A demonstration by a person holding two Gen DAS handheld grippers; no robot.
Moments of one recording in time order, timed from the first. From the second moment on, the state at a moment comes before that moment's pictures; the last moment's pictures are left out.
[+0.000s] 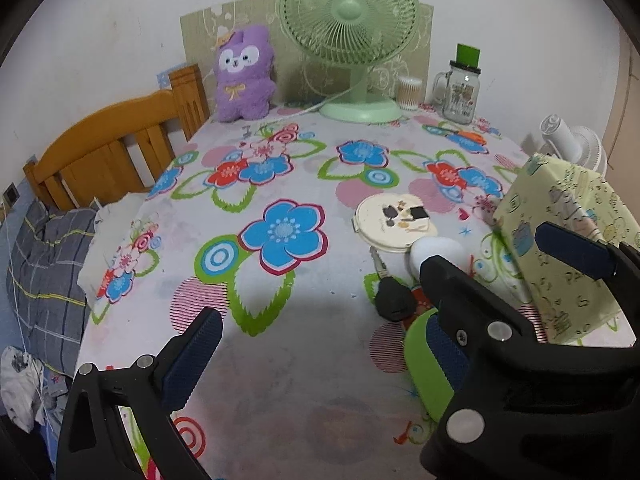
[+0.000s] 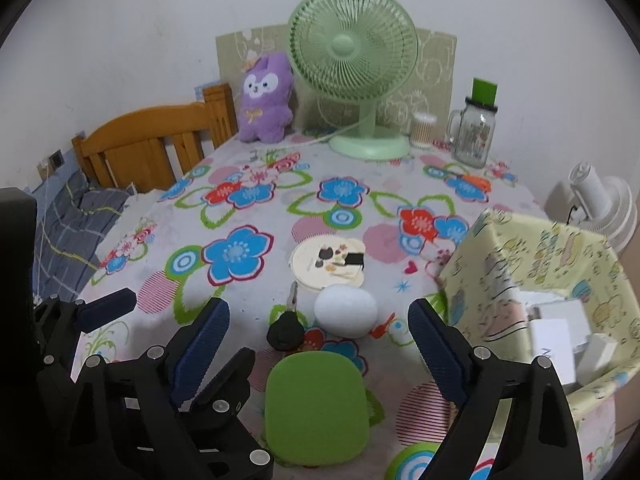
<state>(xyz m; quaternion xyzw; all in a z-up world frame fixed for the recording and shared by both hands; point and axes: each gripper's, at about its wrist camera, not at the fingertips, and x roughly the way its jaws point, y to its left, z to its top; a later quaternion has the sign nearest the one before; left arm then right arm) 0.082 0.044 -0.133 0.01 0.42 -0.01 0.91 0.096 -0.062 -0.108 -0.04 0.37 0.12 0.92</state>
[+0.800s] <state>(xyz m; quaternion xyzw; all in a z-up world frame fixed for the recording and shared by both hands) 0.126 0.028 -0.173 0.00 0.46 -0.01 0.89 0.155 -0.075 -0.161 -0.02 0.45 0.09 0.89</state>
